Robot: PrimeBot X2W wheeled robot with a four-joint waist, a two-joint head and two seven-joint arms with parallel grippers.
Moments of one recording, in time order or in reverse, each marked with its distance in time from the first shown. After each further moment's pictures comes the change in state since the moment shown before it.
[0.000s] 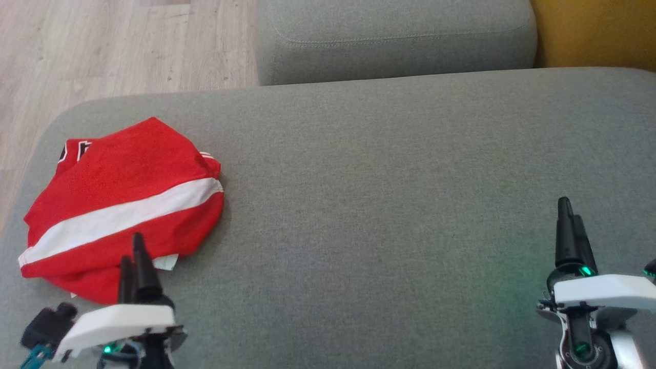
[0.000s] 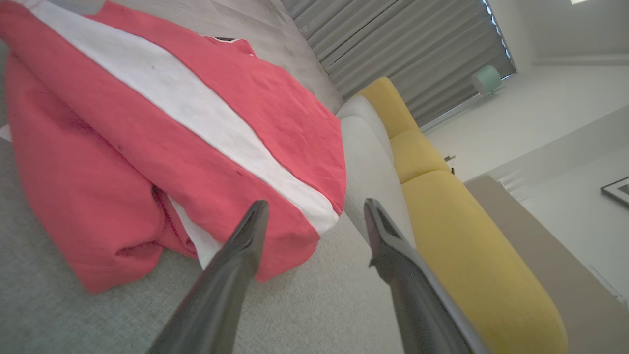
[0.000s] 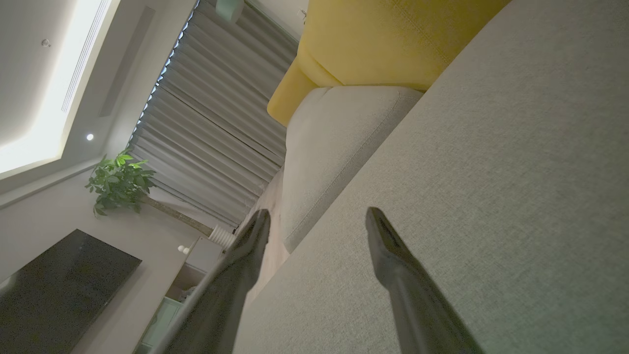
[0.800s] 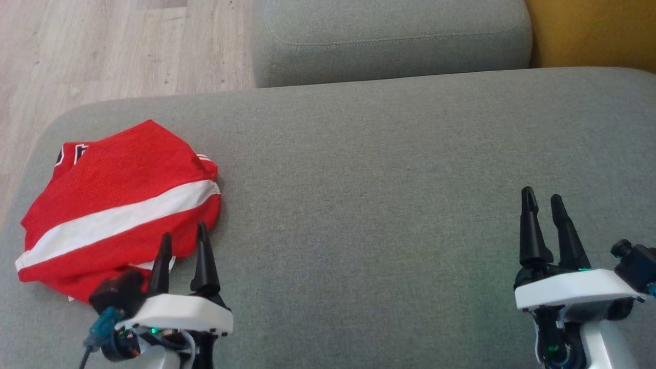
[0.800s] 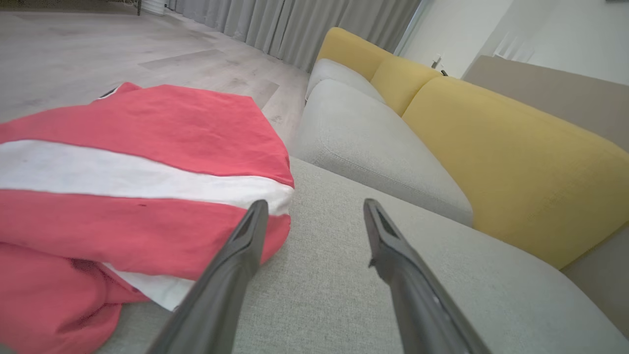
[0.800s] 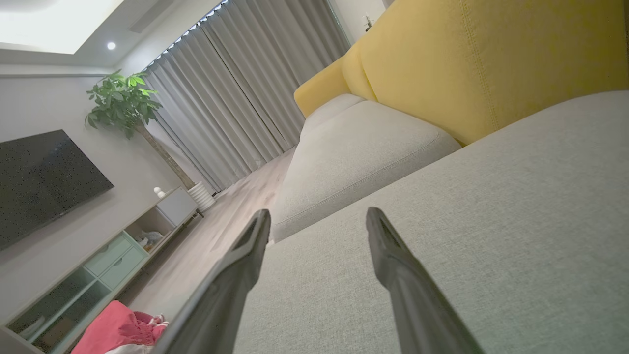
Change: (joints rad) left arm -0.047 0.122 -0.306 -0.008 0.395 0.167 -0.064; right arm 0.001 -0.002 0.090 -0.067 -0.393 0.000 -0.067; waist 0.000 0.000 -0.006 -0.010
